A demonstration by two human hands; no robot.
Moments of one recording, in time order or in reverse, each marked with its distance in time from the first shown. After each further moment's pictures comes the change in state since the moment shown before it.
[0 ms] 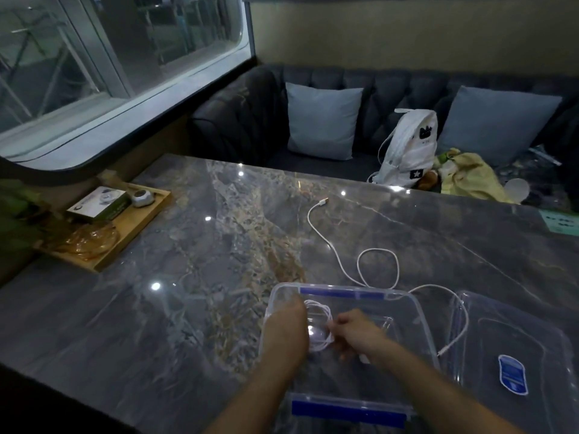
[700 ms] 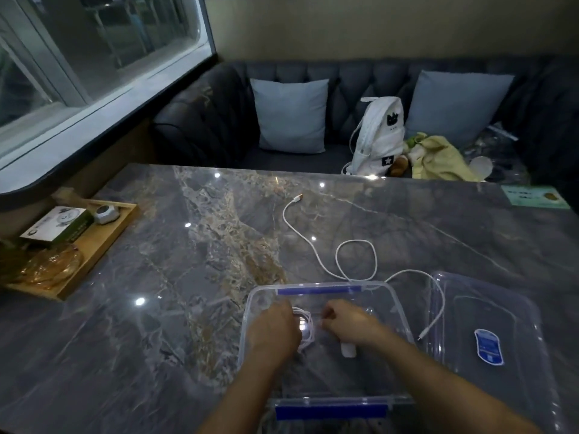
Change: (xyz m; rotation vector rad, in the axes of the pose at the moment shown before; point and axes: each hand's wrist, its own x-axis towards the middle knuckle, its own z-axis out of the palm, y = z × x) left_hand 0.011 0.009 -0.003 0.006 -0.125 0.046; right_hand 0.009 0.003 -0.025 -0.505 0.095 -0.082
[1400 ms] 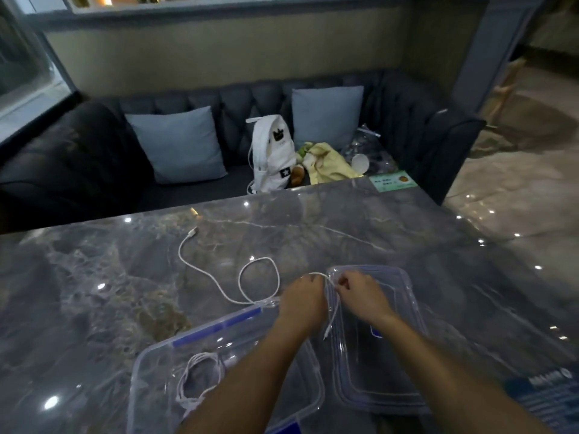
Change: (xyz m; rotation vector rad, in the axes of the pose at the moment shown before) left_hand 0.033 0.203 0.012 0.024 -0.041 0.635; right_hand -0.055 0.134 -0.098 0.092 0.659 0.202
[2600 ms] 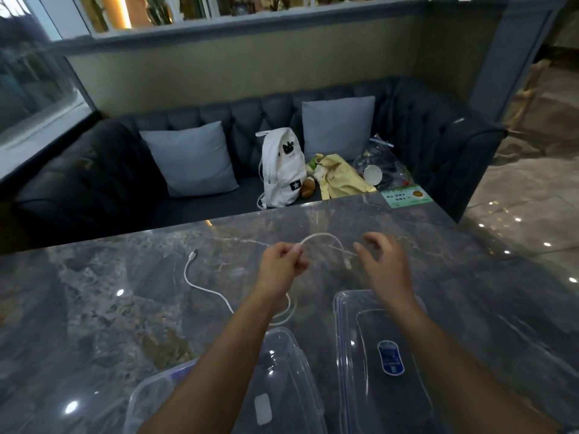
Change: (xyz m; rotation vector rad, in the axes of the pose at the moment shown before) left_hand 0.039 -0.017 -0.087 -1.319 0.266 -0.285; right_hand 0.045 -0.020 -0.055 0.382 0.408 -0.074
